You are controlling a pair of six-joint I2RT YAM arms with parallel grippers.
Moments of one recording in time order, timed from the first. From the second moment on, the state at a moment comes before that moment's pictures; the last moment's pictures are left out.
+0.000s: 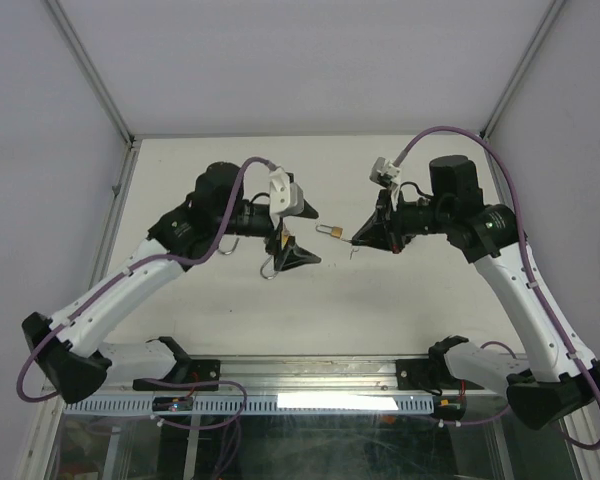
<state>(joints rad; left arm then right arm) -0.78 1.17 1.20 -0.29 0.72 0.24 0.42 1.09 1.33 -0.88 -0.89 -0.28</state>
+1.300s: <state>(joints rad) -0.65 2.52 2.24 -0.93 0.63 1.08 0.12 1.08 1.11 -0.89 -0.71 -0.06</state>
